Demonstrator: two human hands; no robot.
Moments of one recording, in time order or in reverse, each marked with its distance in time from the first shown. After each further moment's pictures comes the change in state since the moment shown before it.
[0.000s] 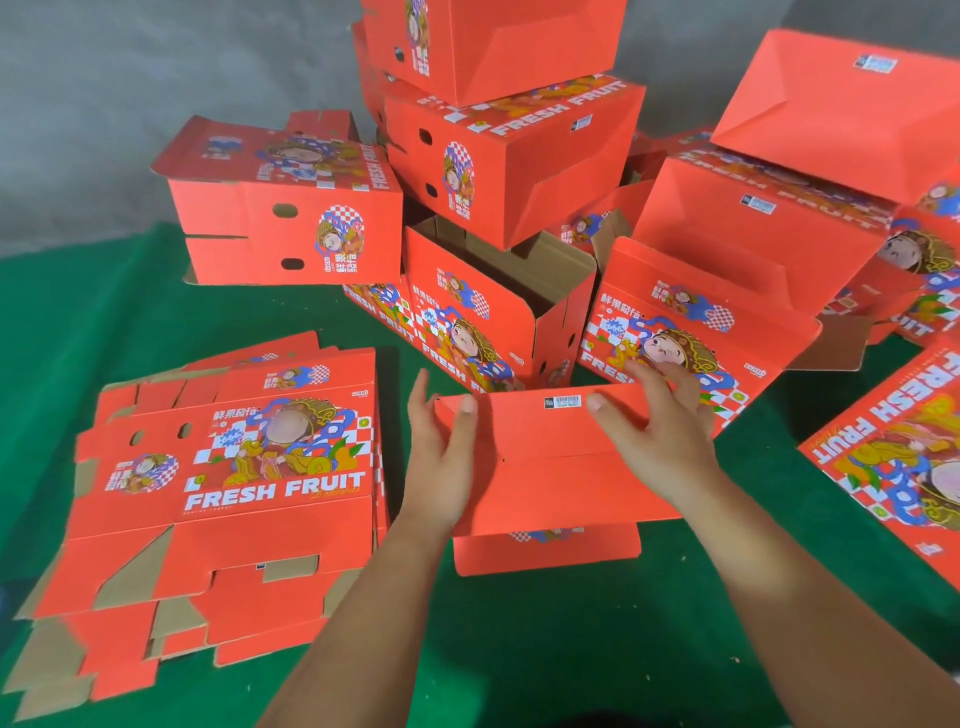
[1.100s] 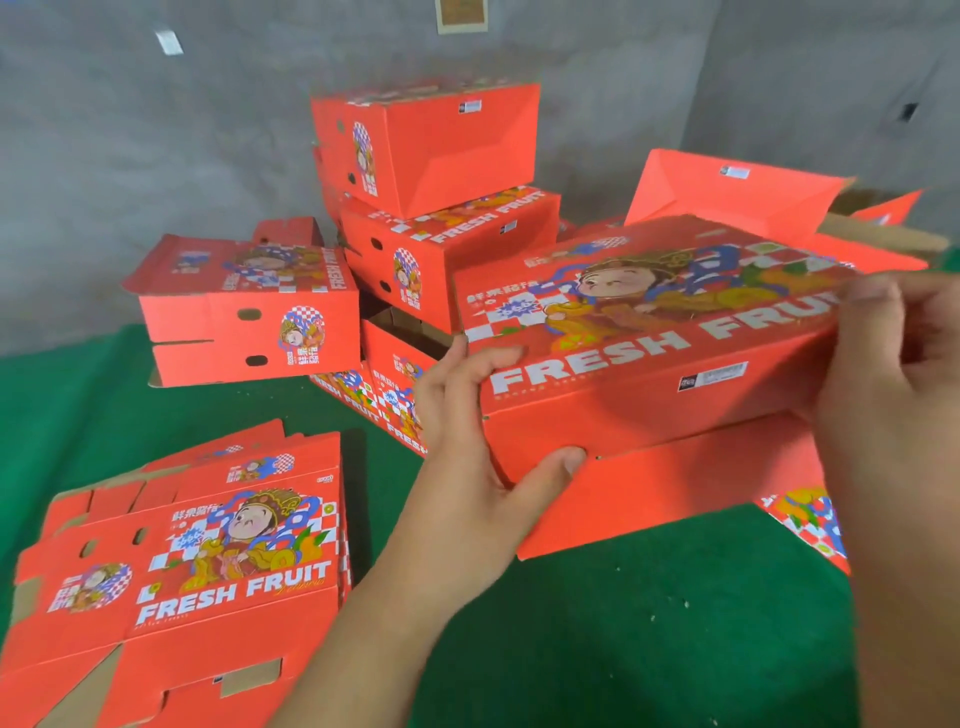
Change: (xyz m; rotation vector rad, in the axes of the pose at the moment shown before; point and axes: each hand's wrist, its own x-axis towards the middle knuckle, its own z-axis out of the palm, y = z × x) left_hand -0.078 0.159 0.024 0.191 -0.263 0.767; right_hand -0.026 -0.034 -0.200 0.325 0.913 -0.273
